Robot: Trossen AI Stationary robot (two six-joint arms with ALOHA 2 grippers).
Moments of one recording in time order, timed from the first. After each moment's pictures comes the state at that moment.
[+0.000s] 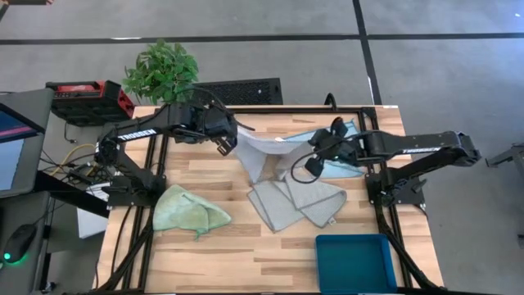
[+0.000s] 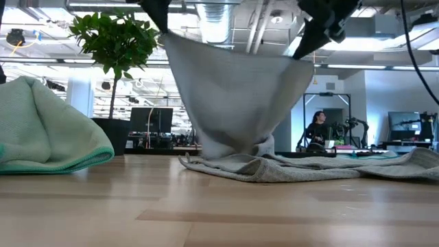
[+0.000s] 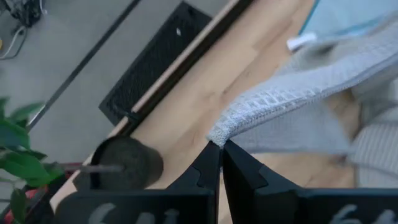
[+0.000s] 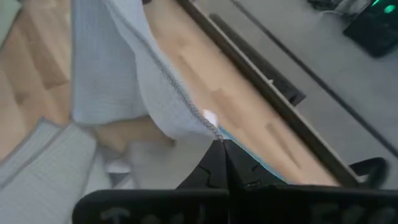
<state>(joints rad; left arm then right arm) 0.10 1.60 1.87 -1.50 -0.59 -0.55 0.02 1.16 1.04 -0.71 0.57 0.27</state>
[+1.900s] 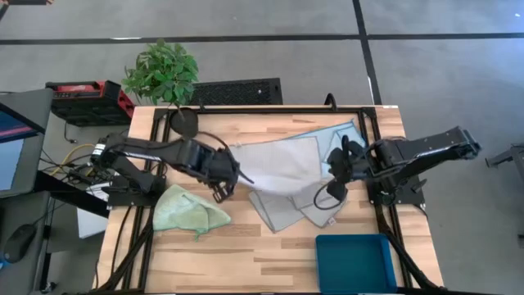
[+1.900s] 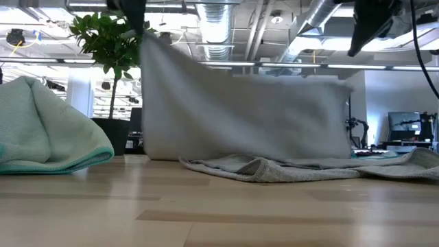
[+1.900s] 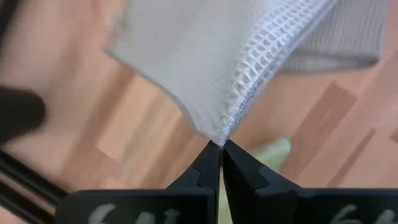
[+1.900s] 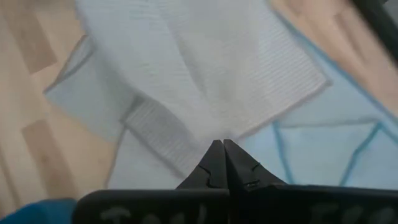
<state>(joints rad) -0.16 1.59 1.65 -1.47 -0.21 -0.73 0.27 1.12 1.11 -1.18 0.33 0.65</state>
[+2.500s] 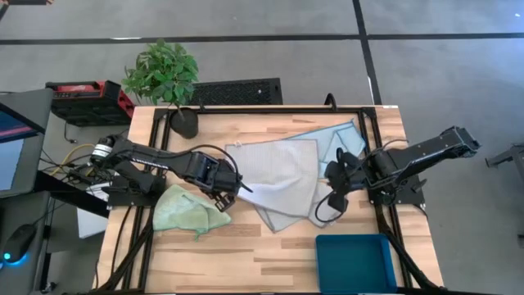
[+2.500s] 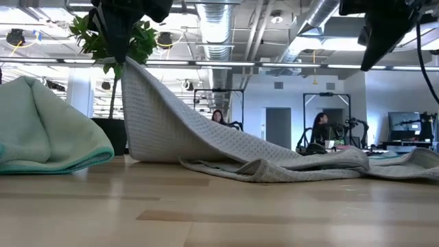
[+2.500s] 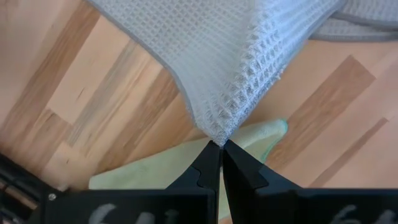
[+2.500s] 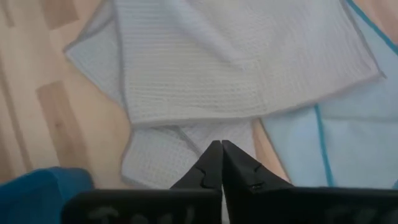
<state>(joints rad) -0.19 1.59 1.45 -1.34 -0.12 -0.88 0.33 1.12 0.98 -1.05 0.26 0.61</state>
